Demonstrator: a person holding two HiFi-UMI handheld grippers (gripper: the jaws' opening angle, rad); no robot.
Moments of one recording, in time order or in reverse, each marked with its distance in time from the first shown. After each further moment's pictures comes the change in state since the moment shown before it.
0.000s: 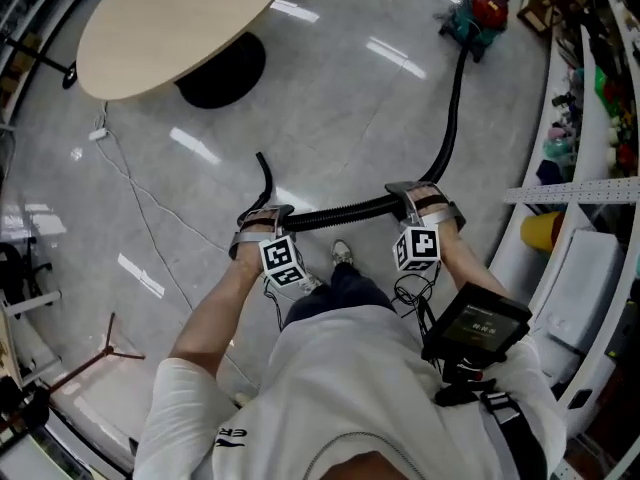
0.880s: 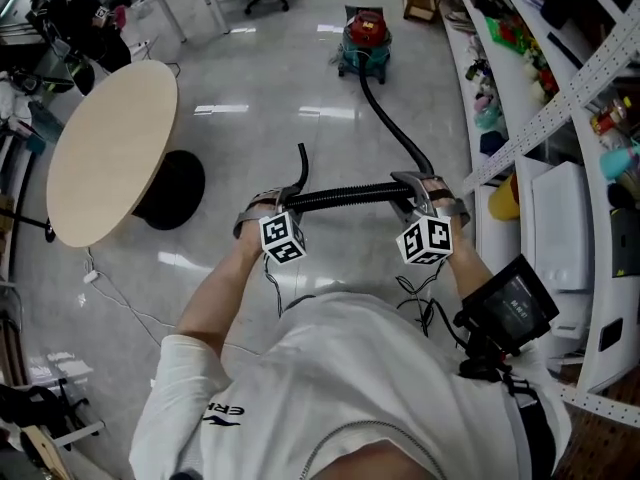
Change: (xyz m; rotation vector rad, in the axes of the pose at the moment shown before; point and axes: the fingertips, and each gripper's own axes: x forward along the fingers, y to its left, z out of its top) left arm 0.029 0.129 0.298 0.335 -0.336 0.066; right arm -0.171 -0.100 -0.201 0.412 0.127 -0.466
